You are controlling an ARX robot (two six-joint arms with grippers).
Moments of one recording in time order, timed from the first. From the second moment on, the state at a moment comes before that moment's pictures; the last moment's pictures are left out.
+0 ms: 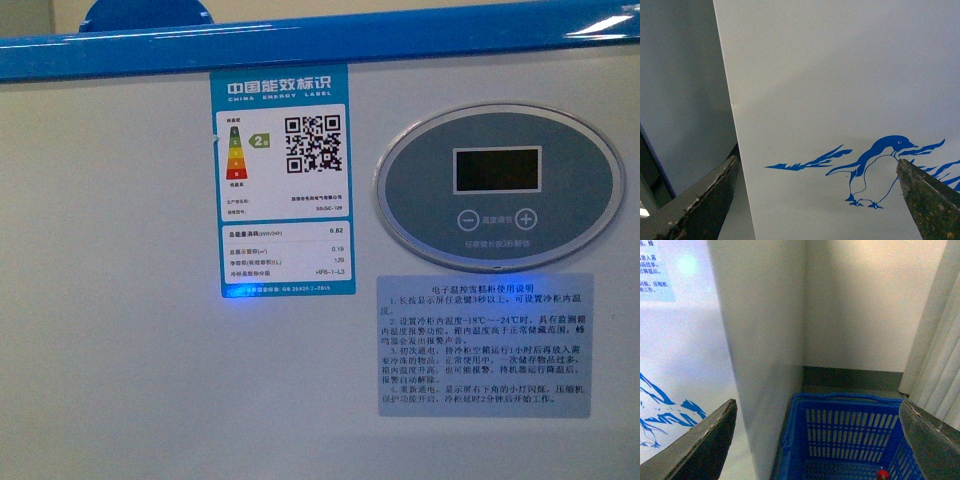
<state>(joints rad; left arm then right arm) 0.00 0.00 0.01 0.00 0.00 0.00 0.00 0.00 0.02 0.00 0.00 0.00</state>
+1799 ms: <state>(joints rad) 0.00 0.00 0.01 0.00 0.00 0.00 -0.35 2.85 1.35 0.45 0.19 0.02</state>
